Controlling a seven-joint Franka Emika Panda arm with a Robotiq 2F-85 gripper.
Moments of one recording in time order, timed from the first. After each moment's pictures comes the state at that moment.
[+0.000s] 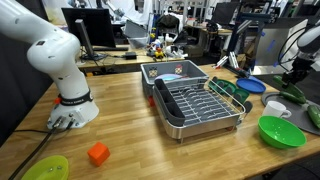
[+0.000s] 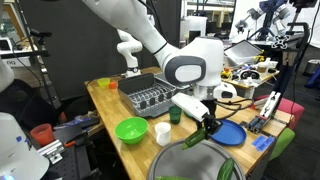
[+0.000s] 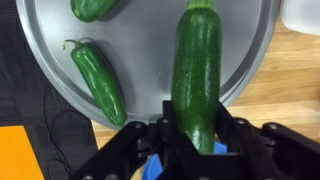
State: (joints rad) arm -0.39 0.54 -0.07 -1.89 0.03 2.48 -0.40
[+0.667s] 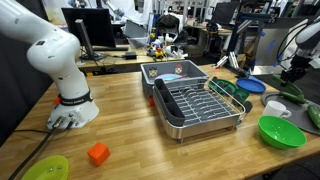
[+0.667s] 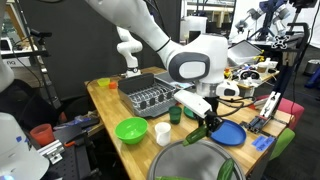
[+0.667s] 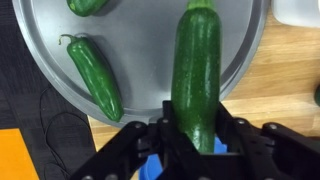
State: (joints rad) arm -0.39 0.55 -0.07 -1.84 0.05 2.43 -0.40
